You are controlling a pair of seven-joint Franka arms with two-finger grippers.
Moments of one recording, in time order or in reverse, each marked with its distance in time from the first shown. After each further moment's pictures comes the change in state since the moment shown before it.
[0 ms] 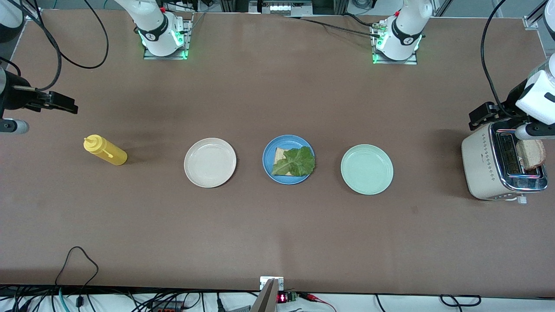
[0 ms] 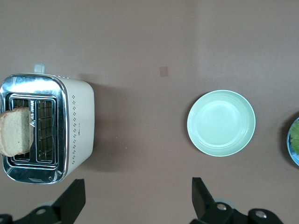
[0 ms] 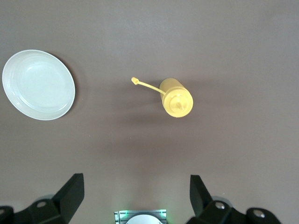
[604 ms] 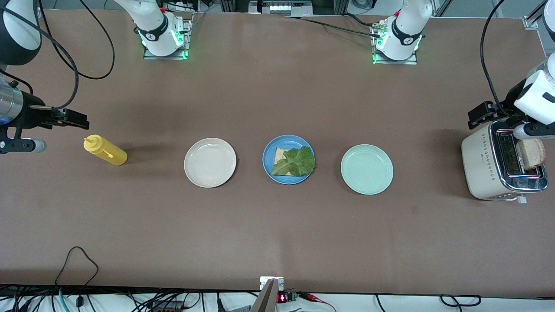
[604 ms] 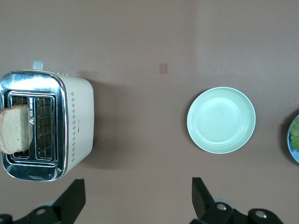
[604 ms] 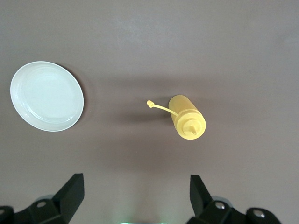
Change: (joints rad) left arm 0.000 0.000 -0.002 0.000 0.000 -0.013 0.000; right arm 0.046 0.136 0.005 0.132 0.001 0.010 0.001
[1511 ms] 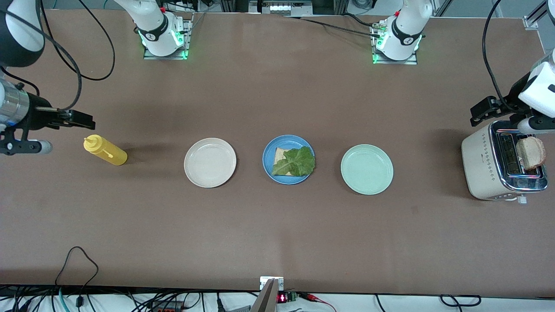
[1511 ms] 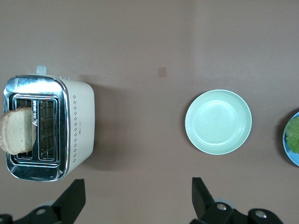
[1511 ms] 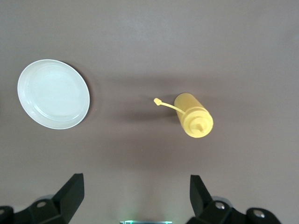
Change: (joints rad) left arm 0.000 -0.015 -0.006 0.010 0.000 -0.007 0.000; right arm 0.008 -0.010 0.000 0.000 0.010 -0.010 0.006
